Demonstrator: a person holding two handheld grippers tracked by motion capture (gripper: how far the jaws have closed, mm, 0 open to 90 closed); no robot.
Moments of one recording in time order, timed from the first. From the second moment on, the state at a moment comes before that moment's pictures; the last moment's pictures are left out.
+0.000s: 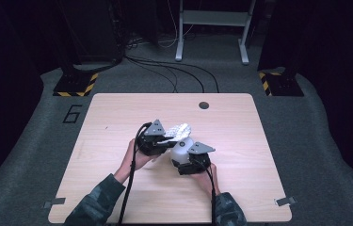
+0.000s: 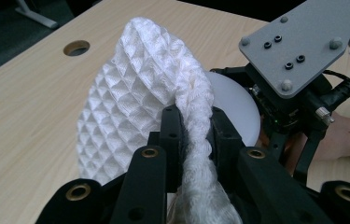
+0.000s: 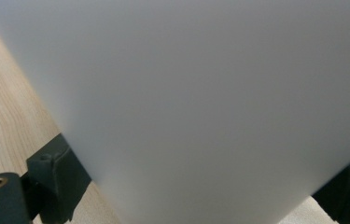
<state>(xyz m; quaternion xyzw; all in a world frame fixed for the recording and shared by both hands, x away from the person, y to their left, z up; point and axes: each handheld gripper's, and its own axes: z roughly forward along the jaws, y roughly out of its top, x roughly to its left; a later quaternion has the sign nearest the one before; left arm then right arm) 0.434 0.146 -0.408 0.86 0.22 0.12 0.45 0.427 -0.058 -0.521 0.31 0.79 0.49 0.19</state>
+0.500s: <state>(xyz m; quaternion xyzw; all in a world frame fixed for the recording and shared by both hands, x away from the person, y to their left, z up) 0.432 0.135 -0.413 0.86 0.21 0.08 0.46 0.427 -0.058 -0.521 0.31 0.79 0.49 0.19</state>
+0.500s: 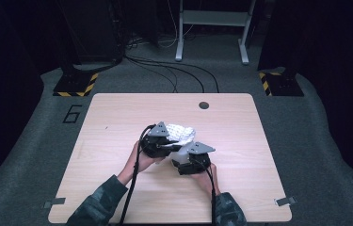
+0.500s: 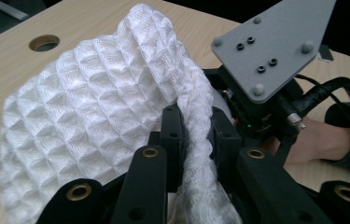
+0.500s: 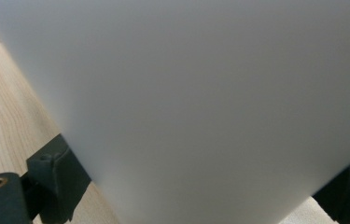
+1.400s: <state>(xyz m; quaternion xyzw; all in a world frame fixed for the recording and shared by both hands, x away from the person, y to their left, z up) 0.450 0.143 -0.413 0.85 0.24 0.08 0.46 0.428 -0.057 -0.521 0.31 0.79 0.49 0.19</state>
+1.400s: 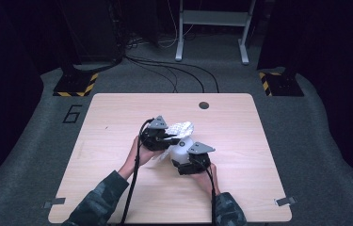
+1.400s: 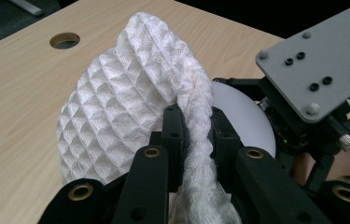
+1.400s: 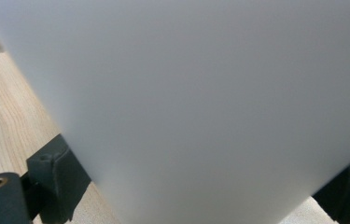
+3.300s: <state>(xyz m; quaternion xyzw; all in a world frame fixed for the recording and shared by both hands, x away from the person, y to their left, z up) 0.434 0.137 -0.411 0.86 0.21 0.07 0.45 0.427 -0.057 -0.521 0.32 0.79 0.48 0.19</state>
